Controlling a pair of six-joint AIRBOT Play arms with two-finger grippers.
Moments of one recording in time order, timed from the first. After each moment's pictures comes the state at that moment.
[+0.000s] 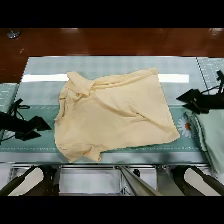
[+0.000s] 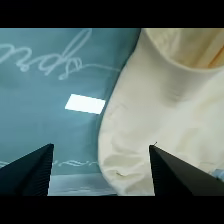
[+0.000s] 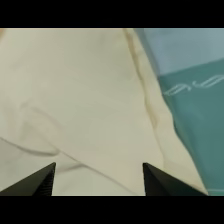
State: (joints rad) left arm 0.52 -1.07 0.62 1.17 -1.37 -1.34; right arm -0.47 -1.06 0.78 -0.84 1.20 1.28
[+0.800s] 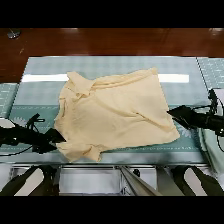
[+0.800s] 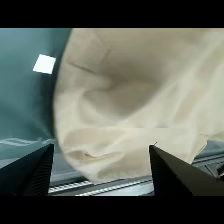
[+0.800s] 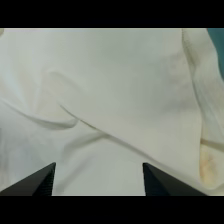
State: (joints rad) left arm 0.38 -1.00 0.38 1.07 -1.33 -1.42; right arm -0.48 -0.84 0.49 -0.70 1.18 1.20
